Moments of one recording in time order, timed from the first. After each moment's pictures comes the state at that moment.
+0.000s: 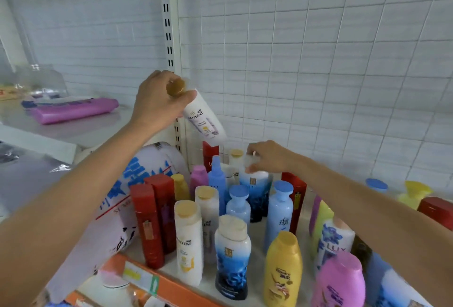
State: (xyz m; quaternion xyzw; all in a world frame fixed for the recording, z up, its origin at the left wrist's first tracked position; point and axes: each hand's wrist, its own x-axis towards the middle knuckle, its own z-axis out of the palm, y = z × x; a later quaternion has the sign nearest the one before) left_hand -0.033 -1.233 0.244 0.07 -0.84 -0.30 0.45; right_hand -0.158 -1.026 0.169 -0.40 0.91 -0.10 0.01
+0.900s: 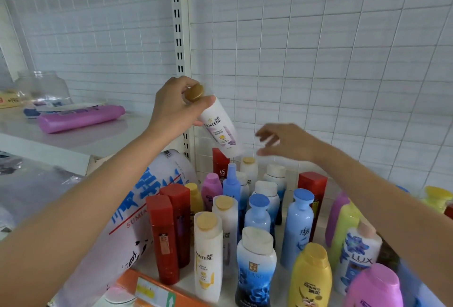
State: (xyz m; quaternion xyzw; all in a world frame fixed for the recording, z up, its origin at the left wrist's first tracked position) left_hand -0.033 -1.236 0.243 0.01 -0.78 -0.45 0.42; right_hand -0.146 -1.031 0.209 -0.41 0.89 -0.22 -0.05
